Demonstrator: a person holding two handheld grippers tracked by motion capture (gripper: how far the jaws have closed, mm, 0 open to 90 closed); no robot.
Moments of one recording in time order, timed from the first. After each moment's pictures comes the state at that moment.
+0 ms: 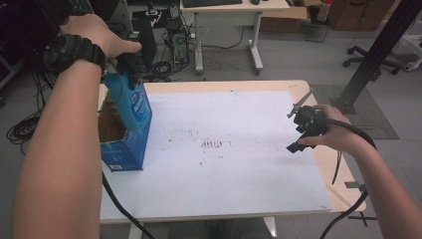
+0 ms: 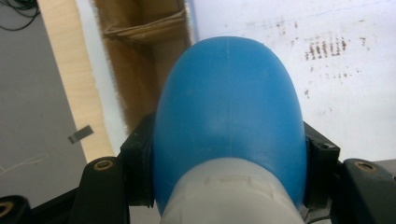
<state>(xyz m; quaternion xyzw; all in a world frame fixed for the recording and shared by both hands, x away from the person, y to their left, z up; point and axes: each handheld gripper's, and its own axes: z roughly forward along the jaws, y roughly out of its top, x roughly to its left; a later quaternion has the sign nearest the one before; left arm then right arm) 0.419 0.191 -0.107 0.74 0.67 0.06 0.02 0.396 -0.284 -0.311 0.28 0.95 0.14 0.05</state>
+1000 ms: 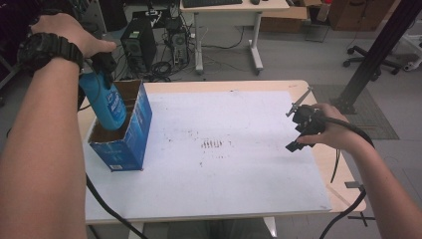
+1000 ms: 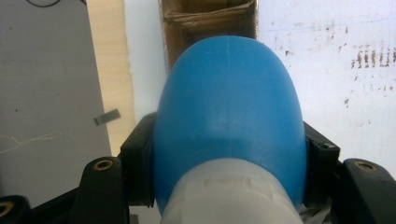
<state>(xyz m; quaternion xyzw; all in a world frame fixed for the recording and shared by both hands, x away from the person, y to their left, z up) 0.421 0.233 -0.110 0.71 0.70 0.07 -0.01 0.401 -0.283 -0.311 0.29 0.95 0.13 0.04</state>
